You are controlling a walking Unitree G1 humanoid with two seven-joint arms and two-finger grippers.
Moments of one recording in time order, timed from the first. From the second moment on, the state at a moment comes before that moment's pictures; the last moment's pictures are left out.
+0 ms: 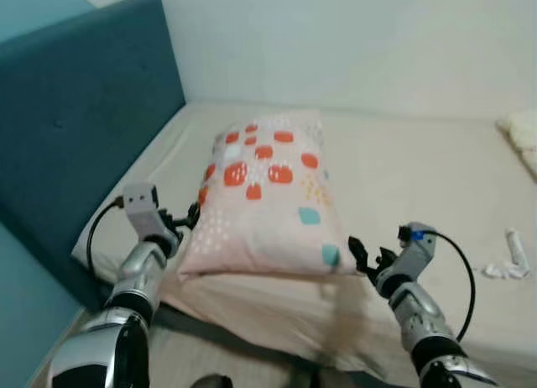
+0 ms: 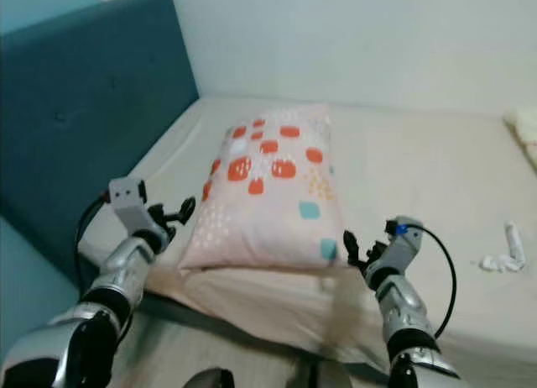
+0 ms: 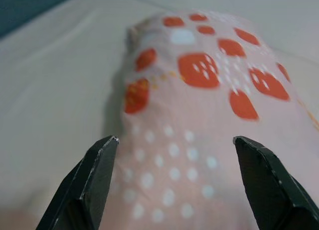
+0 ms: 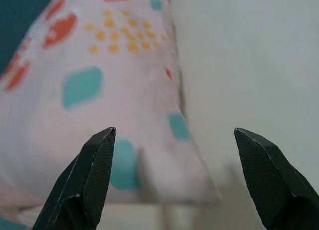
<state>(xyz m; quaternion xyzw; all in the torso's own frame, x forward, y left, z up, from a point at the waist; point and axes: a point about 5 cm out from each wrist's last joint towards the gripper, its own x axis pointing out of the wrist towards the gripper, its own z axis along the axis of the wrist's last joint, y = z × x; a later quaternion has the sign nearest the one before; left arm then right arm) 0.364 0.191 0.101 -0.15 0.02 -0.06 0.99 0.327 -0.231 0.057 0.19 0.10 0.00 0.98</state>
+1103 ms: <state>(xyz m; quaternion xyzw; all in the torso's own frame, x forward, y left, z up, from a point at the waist) 0.402 0.248 0.229 -0.15 -0.12 0.04 0.98 0.289 -0.183 0.153 0.27 -0.07 0.16 0.95</state>
